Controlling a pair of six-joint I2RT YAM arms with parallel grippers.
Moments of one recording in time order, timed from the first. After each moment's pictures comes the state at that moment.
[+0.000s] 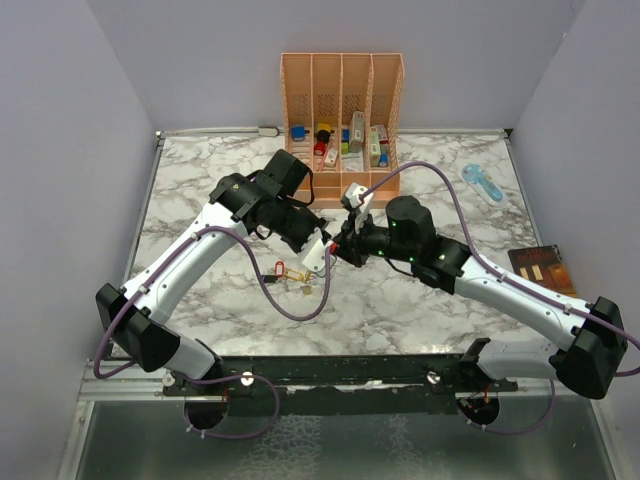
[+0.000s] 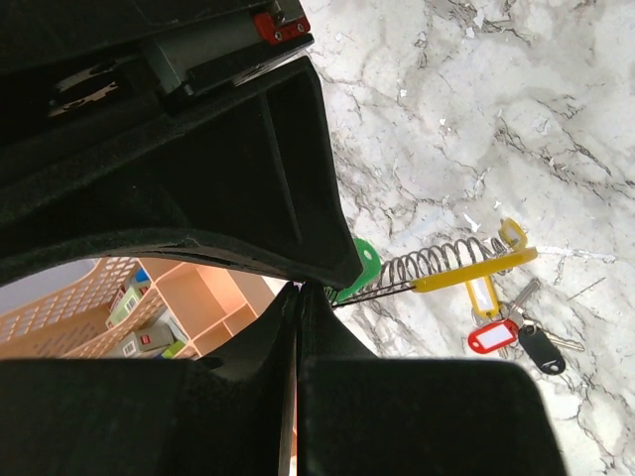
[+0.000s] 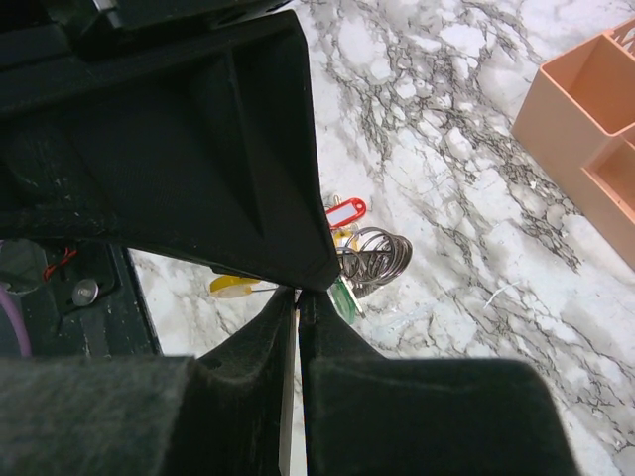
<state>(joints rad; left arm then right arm) -0.68 1.46 1.57 -1.18 0.65 1.64 0.85 1.23 0.96 -0.05 -0.30 0.05</state>
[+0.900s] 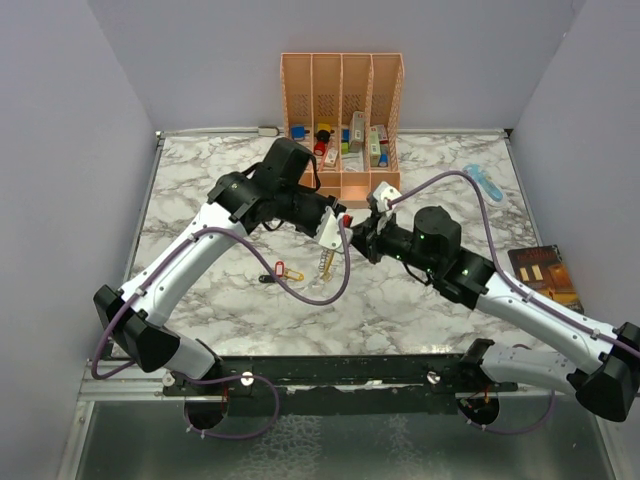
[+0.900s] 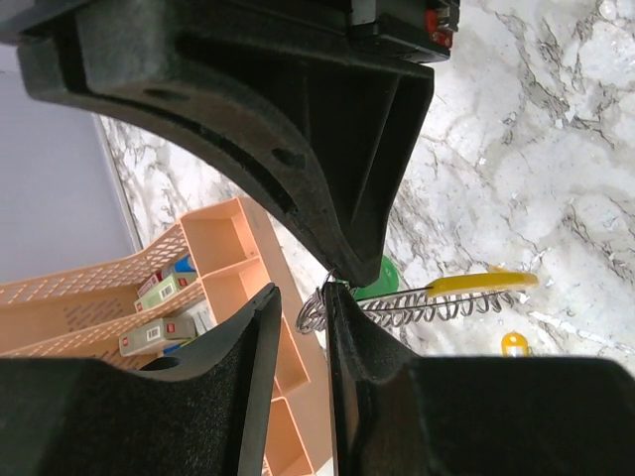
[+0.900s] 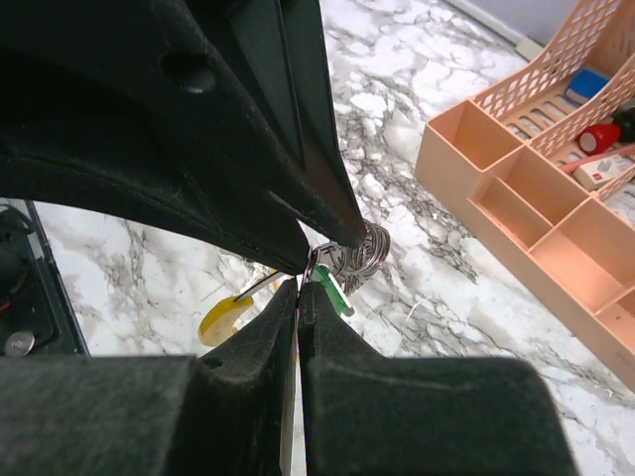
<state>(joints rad) -0.69 1.46 1.61 -0.97 0.68 1.34 0.84 1.06 0.87 0.01 -0.15 0.01</state>
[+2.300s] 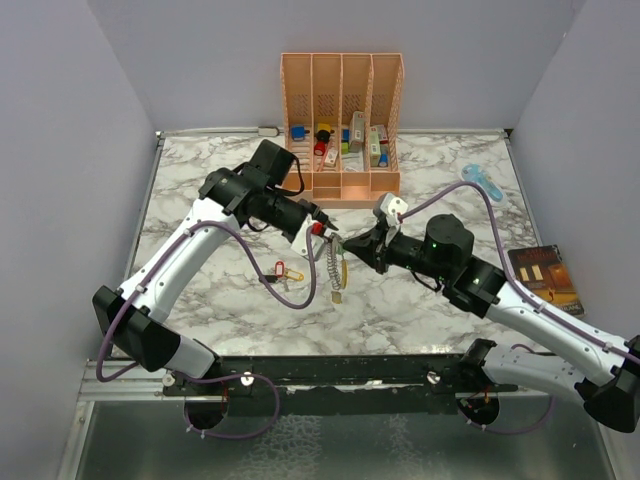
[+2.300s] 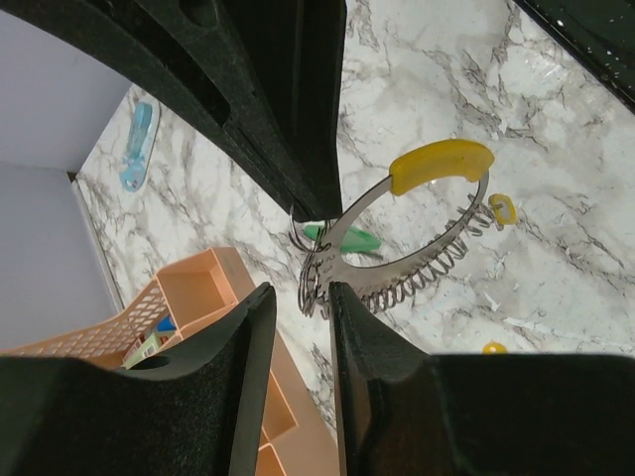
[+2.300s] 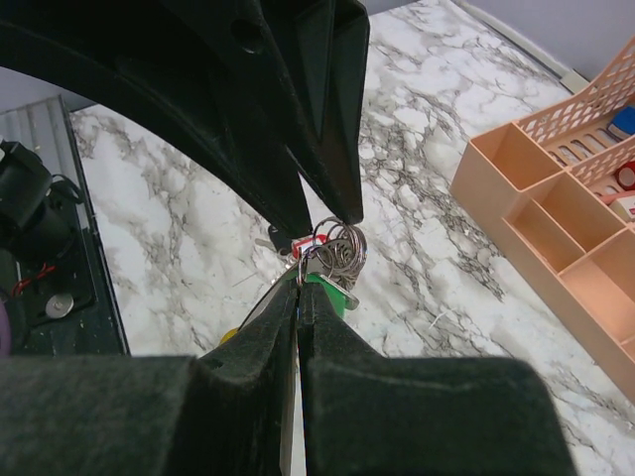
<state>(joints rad) -0.59 1.46 1.57 -1.12 0.92 1.60 0.85 0.97 0.82 0.01 -0.26 -0.04</state>
